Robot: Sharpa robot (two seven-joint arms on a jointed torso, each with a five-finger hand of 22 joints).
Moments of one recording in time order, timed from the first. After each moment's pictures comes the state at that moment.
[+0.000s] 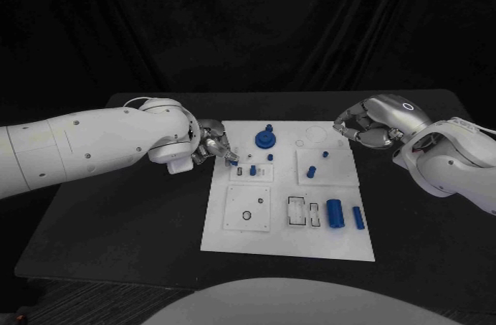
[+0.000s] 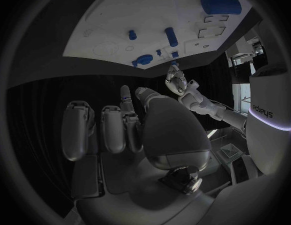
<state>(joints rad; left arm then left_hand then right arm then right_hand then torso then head) 1.37 -0.82 -0.21 1.51 -0.89 0.09 -0.49 1.17 -0.07 0.43 0.16 0.47 1.04 0.04 0.22 1.04 1.47 -0.03 1.54 1.31 1.46 -0.07 1.57 1.31 0.06 1.39 0.04 1.28 1.31 1.31 -0.95 -0.21 1.56 -1.54 -0.54 0.01 1.26 -0.02 0.26 0.25 0.38 1.01 0.09 0.13 0.22 1.46 0.00 1.55 1.31 1.47 -0.07 1.40 1.21 0.03 1.47 0.04 1.35 1.31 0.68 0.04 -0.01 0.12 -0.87</state>
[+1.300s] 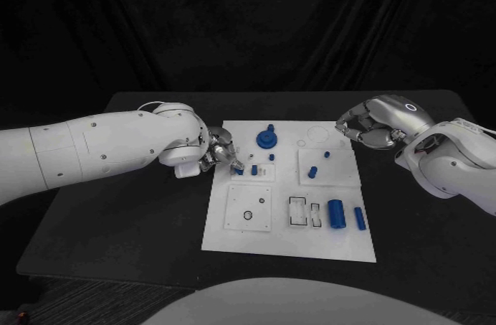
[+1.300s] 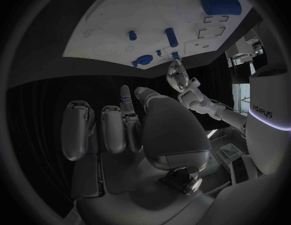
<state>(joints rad) 1.34 -0.77 -0.21 1.49 -0.87 0.14 -0.53 1.16 -0.06 0.43 0.15 0.46 1.03 0.04 0.22 1.04 1.47 -0.03 1.53 1.31 1.46 -0.07 1.56 1.31 0.06 1.38 0.04 1.27 1.31 1.31 -0.95 -0.21 1.56 -1.54 -0.54 0.02 1.27 -0.02 0.26 0.24 0.40 1.01 0.09 0.13 0.22 1.47 0.00 1.55 1.31 1.47 -0.07 1.40 1.21 0.03 1.47 0.04 1.35 1.31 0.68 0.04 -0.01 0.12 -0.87</state>
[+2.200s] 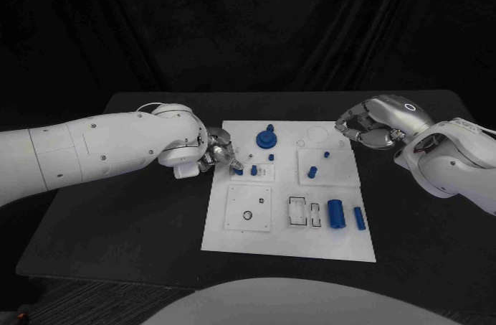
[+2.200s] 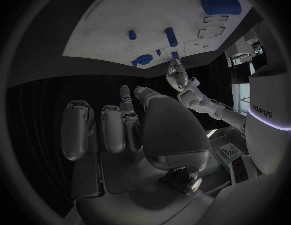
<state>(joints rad) 1.34 -0.77 -0.21 1.48 -0.88 0.14 -0.52 1.16 -0.06 0.44 0.14 0.46 1.03 0.05 0.22 1.04 1.47 -0.03 1.53 1.31 1.46 -0.07 1.56 1.31 0.06 1.38 0.05 1.27 1.31 1.31 -0.95 -0.21 1.56 -1.54 -0.54 0.02 1.28 -0.02 0.26 0.24 0.40 1.01 0.09 0.13 0.22 1.47 0.00 1.55 1.31 1.47 -0.07 1.40 1.21 0.03 1.47 0.04 1.35 1.31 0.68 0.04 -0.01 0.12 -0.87</state>
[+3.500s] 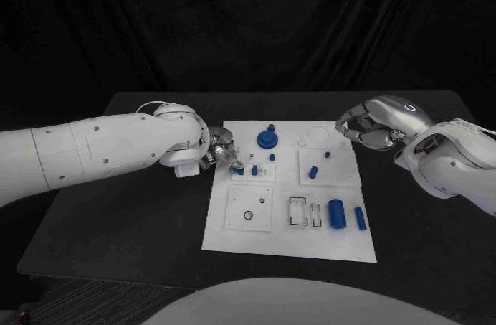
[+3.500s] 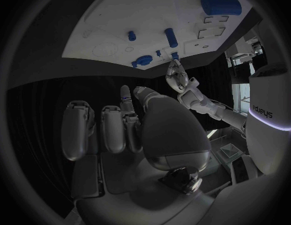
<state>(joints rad) 1.34 -0.77 -0.21 1.49 -0.95 0.14 -0.50 1.15 -0.06 0.44 0.14 0.44 1.03 0.05 0.22 1.05 1.47 -0.03 1.53 1.31 1.46 -0.07 1.56 1.31 0.06 1.38 0.05 1.27 1.31 1.31 -0.94 -0.21 1.56 -1.54 -0.54 0.02 1.29 -0.02 0.27 0.23 0.41 1.01 0.09 0.13 0.22 1.47 0.00 1.55 1.31 1.47 -0.07 1.40 1.21 0.03 1.47 0.04 1.35 1.31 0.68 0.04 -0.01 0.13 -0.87</state>
